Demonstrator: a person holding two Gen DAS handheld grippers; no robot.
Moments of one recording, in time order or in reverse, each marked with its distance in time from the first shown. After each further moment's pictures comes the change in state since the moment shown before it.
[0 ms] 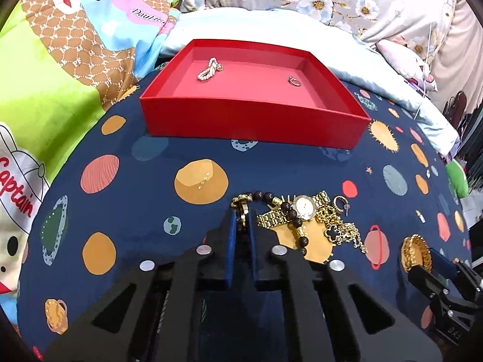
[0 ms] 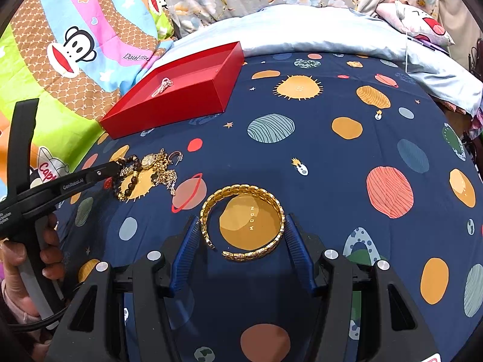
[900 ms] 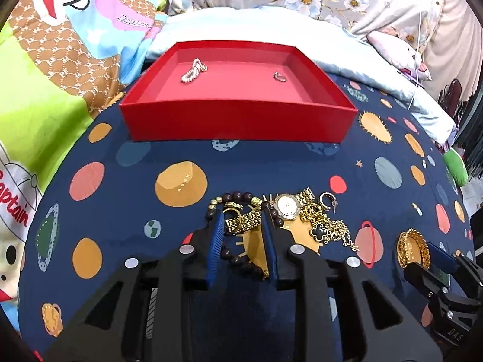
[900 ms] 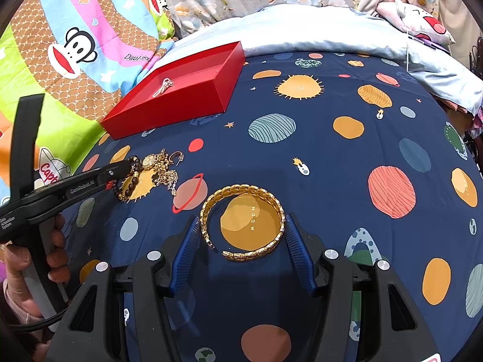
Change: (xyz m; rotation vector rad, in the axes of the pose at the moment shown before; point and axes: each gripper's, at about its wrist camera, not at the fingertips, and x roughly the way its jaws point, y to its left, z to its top) left arm 0.009 -0.019 0.000 0.058 0.014 -0.001; right arm -0.001 -0.002 -0.001 0.003 -0.002 0.005
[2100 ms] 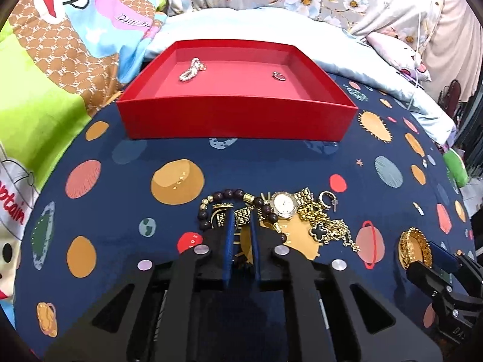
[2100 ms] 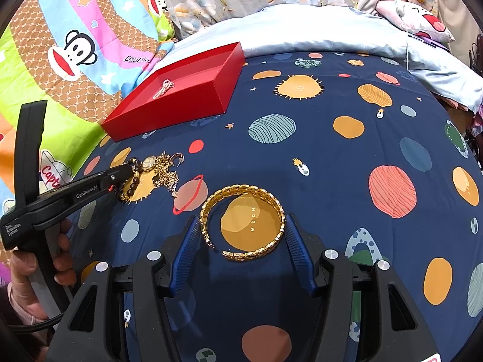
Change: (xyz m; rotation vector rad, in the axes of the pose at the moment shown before) left arm -0.001 -0.002 -0.005 -0.001 -0.022 0.005; right arm 0.000 -0.001 -0.001 0.010 -0.004 0.010
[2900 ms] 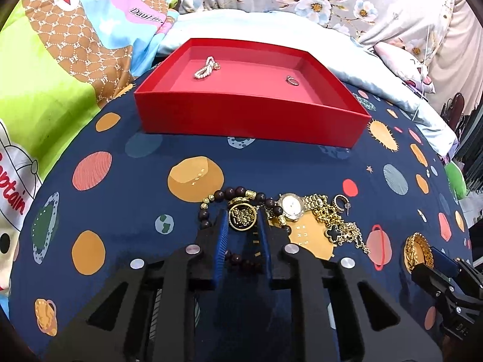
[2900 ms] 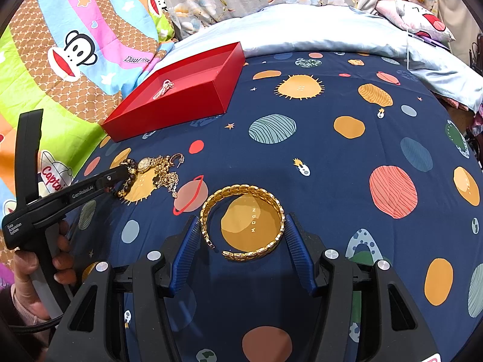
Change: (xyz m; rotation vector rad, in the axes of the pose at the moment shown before) left arm 0.000 0.017 -0.003 -0.056 -0.012 -0.015; right arm 0.000 -0.001 0.001 0.001 0.000 0.001
